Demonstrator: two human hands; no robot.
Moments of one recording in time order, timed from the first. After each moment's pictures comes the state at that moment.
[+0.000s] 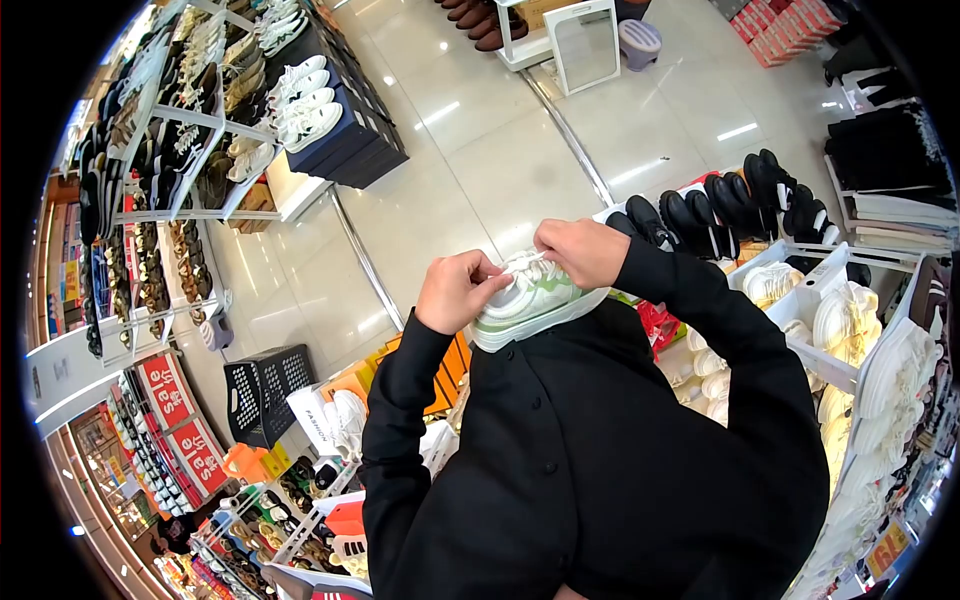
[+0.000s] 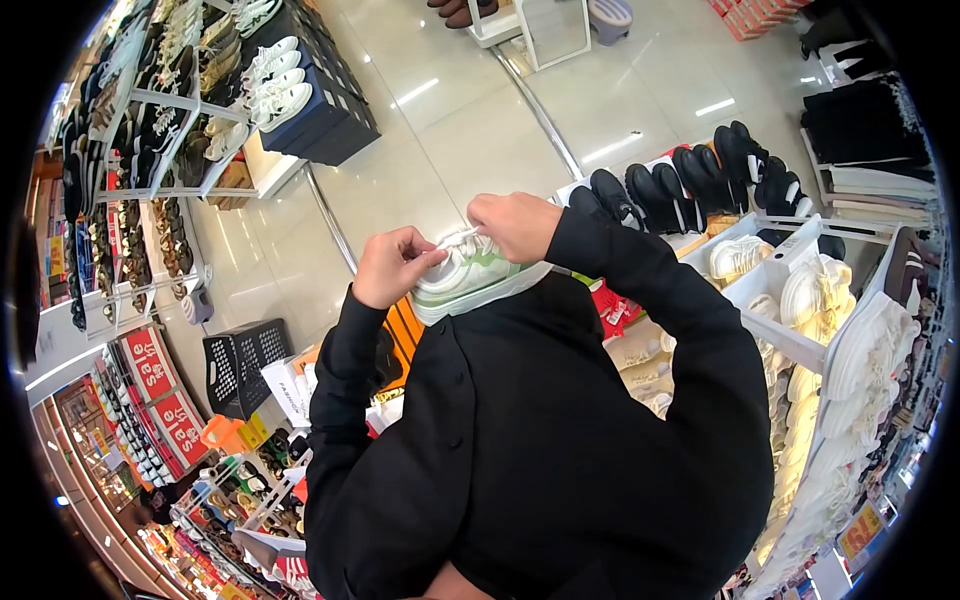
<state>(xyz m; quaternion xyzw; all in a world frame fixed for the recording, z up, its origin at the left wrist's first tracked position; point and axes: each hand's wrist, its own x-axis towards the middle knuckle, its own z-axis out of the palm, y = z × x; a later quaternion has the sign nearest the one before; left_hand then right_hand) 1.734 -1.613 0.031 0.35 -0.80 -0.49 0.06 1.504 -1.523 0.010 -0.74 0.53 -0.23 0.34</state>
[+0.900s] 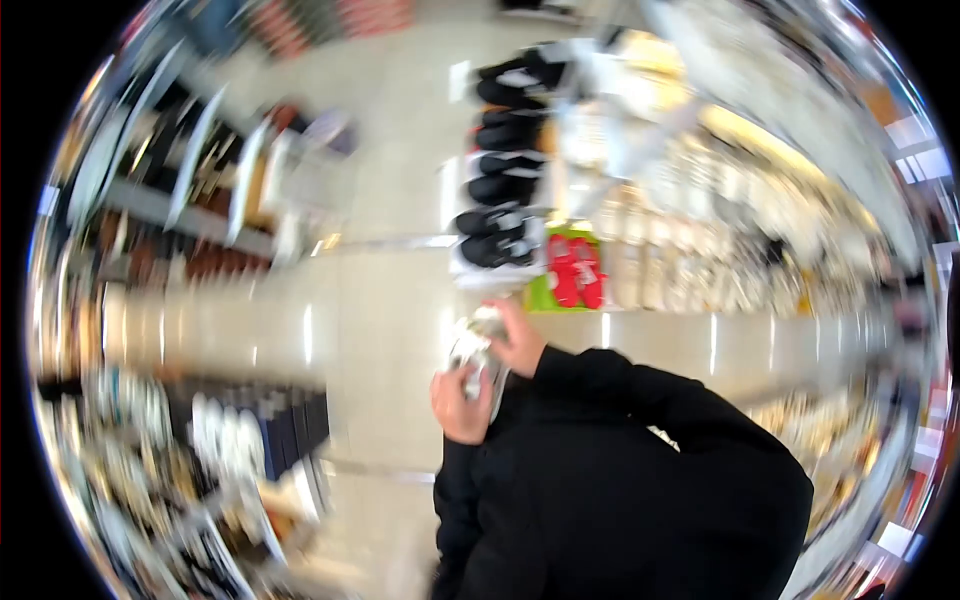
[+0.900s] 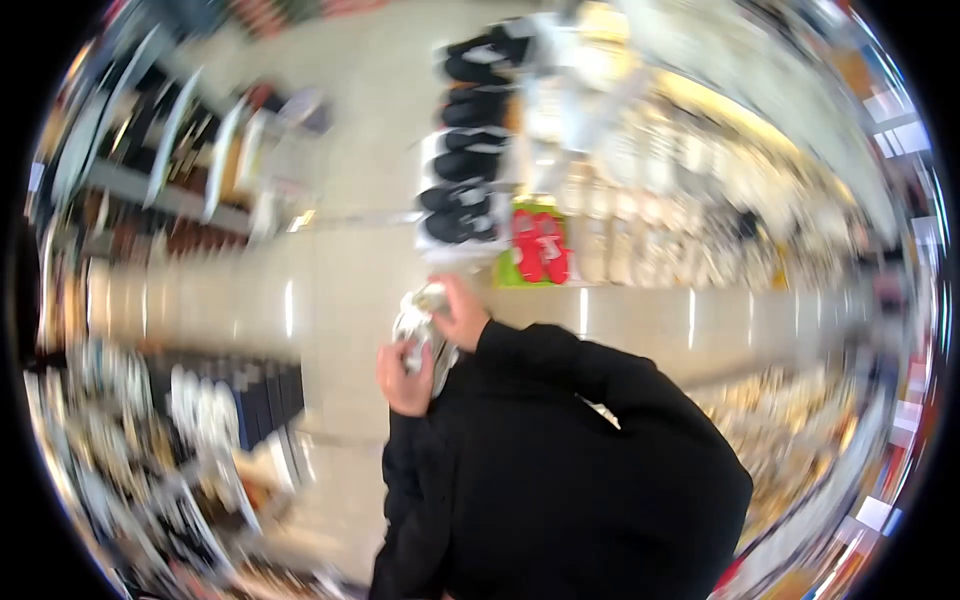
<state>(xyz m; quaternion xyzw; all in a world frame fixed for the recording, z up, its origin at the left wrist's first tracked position) 1.699 -1.568 -0.046 0.01 -0.88 -0.41 0.24 1.622 -1.425 -0.106 -0.14 0.82 -0.56 0.03</state>
